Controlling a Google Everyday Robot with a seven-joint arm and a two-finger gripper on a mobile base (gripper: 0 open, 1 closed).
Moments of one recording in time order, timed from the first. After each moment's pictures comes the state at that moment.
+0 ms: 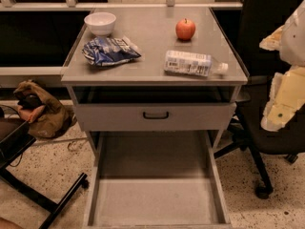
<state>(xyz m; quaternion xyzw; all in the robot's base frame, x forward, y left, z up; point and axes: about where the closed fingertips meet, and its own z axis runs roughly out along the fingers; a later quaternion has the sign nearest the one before) 0.438 -0.216 0.977 -0.60 0.78 -0.04 0.16</state>
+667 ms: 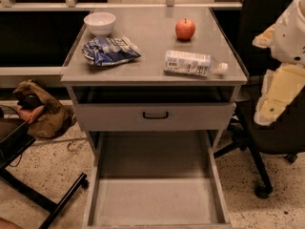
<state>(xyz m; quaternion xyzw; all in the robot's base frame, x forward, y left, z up) 0.455 -0.215 0.972 -0.61 0.77 -0.04 0.17</state>
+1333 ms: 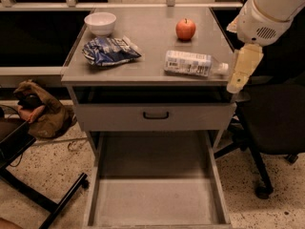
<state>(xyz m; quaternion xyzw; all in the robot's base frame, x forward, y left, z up) 0.567 -0.200 0.950 -0.63 0.75 -0.05 0.19</state>
